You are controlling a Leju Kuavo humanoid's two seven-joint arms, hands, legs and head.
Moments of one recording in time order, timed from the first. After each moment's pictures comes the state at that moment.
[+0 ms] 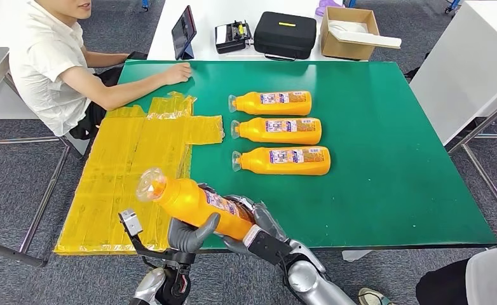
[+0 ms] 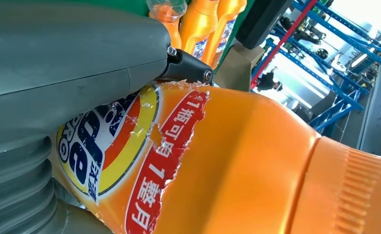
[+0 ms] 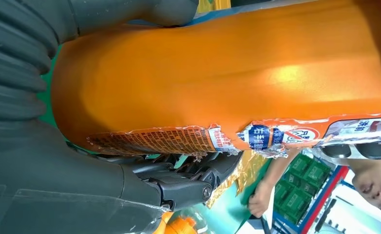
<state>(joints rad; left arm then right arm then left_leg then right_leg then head) -0.14 -0.27 -0.43 -1.08 0.58 -0.30 -0.51 -0.13 -0.04 0.64 -1.22 0.38 0.07 -0.48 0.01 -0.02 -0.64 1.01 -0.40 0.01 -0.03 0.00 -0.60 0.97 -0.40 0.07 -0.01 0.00</state>
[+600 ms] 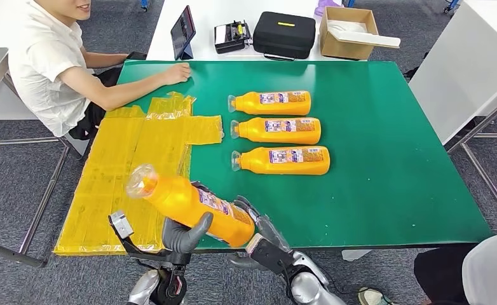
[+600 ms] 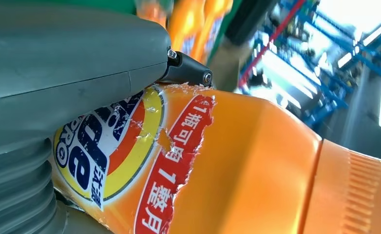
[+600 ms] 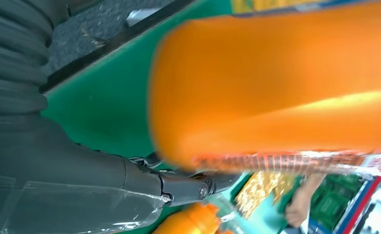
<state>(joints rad) -0.09 -0.25 -0.42 -1.18 0.56 -0.26 -0.49 -0.06 -0.02 0.60 -1.18 0.39 0.03 -0.49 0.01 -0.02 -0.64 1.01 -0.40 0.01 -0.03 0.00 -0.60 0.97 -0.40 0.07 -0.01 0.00</state>
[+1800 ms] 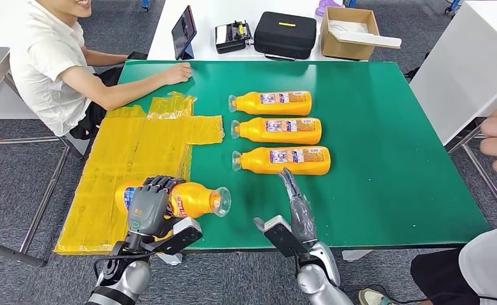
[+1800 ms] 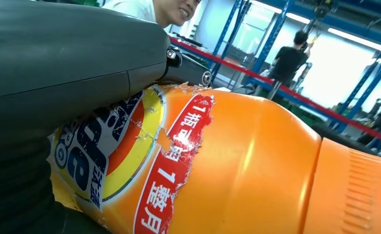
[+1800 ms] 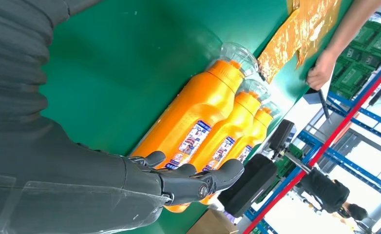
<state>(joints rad) -0.21 -0.07 -0.39 -1.15 -0.93 0.48 -0.27 -0.06 0.05 0.38 -1.19 0.60 -0.30 -0.49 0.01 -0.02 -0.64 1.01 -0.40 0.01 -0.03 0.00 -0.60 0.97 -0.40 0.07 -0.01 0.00</state>
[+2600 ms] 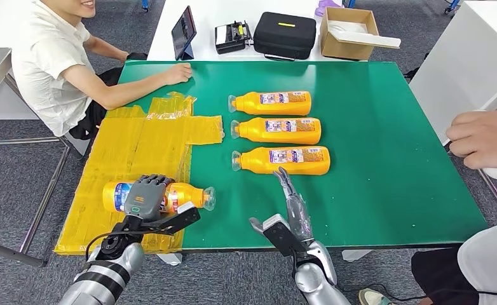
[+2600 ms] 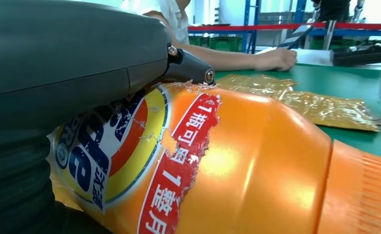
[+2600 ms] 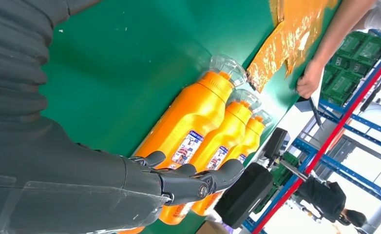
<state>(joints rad) -0.43 -0.05 -0.38 -0.76 -1.12 0.43 -0.08 -0.06 0.07 0.37 -1.20 0.58 -0.25 -0.51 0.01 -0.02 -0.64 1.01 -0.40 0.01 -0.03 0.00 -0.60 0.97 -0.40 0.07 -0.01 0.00</state>
